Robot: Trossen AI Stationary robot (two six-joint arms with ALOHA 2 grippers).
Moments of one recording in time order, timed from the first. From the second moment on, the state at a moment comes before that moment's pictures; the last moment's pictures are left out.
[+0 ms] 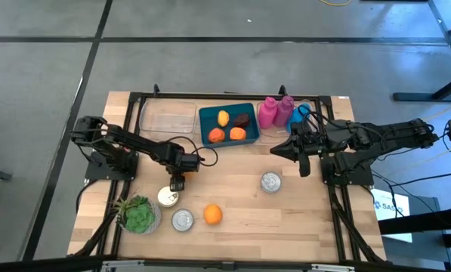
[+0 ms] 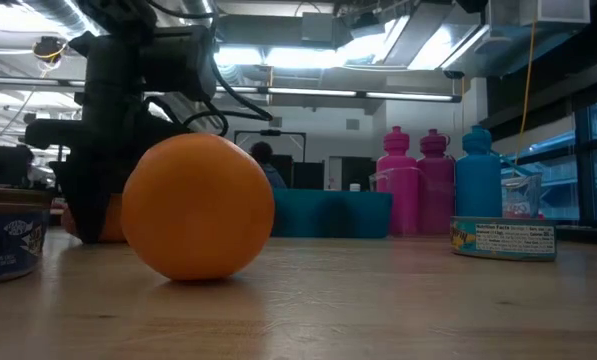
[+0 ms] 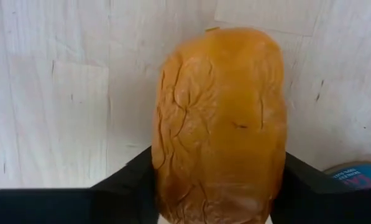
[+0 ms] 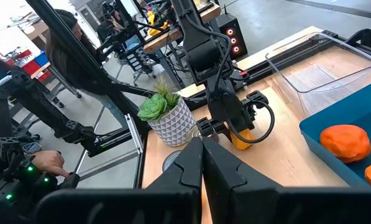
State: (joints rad) left arm -0.04 1.54 0.80 -0.69 0.04 -0.22; right arm 0.22 0.91 0.96 -0.29 0.12 0.54
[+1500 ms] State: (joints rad) left arm 0.14 1.29 1.15 -0.66 -0.01 -0.02; right arm 0.23 0.91 0.96 -0.29 0.12 0.54
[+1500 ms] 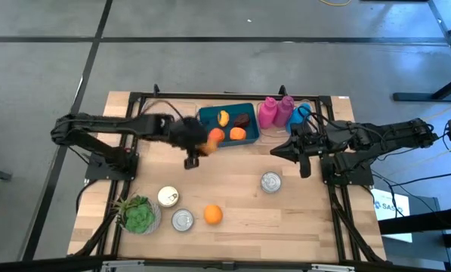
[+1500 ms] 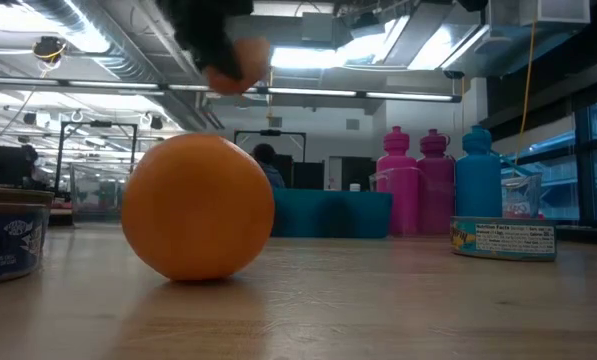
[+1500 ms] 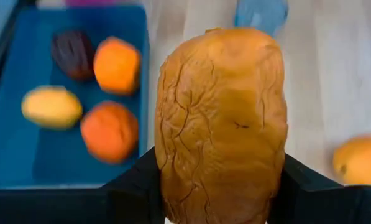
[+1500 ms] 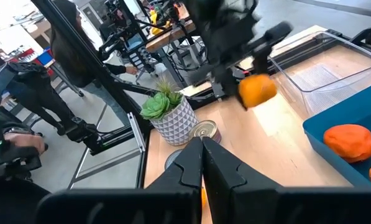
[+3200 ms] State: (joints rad) left arm 0.53 1.89 1.56 -0.84 -0.06 0.30; right arm 0.23 0.91 0.96 -0.30 0.11 0.54
